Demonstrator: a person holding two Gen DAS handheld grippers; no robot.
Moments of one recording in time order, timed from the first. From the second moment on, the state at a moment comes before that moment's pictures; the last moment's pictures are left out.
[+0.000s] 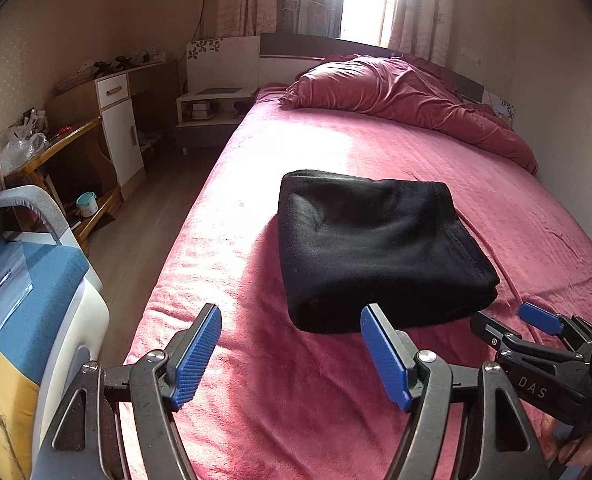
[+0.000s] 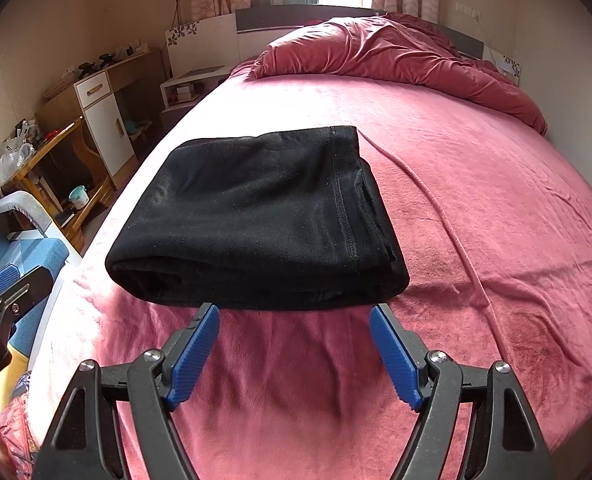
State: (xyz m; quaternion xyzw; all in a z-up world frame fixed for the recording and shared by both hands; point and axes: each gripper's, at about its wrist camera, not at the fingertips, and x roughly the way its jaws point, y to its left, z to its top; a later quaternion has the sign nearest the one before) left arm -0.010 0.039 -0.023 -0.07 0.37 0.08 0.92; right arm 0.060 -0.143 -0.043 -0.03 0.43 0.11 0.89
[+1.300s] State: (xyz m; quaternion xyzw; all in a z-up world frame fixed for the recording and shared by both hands) left arm -0.017 0.030 -0.024 -0.06 0.37 0.09 0.92; right arm 0.052 -0.142 -0.046 -0.02 0.43 0.11 0.89
